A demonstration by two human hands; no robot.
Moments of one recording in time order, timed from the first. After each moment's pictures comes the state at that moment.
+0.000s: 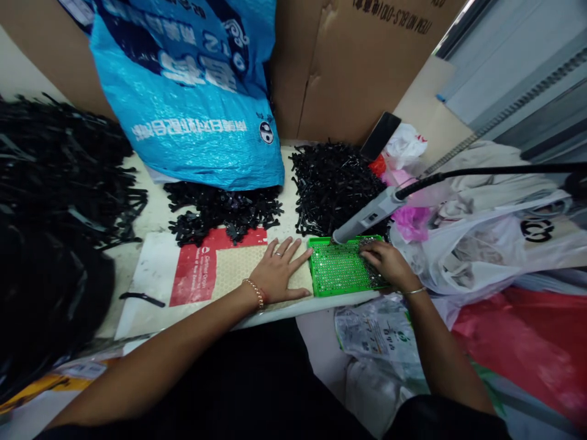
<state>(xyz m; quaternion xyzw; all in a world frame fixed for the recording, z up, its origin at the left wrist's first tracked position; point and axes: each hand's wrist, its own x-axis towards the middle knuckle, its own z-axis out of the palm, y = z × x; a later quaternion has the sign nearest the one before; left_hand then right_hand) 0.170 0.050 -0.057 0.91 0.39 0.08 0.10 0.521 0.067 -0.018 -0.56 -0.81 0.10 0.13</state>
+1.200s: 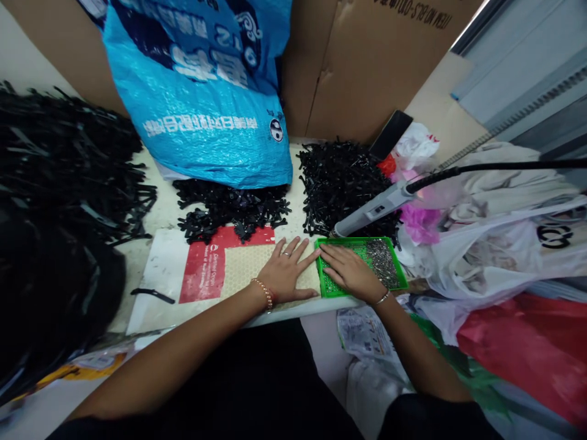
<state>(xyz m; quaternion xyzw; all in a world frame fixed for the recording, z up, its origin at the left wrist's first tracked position) 0.170 0.050 -0.059 0.91 0.39 0.09 0.12 0.422 0.051 -0.030 -0.42 -0.91 0.04 0.01</state>
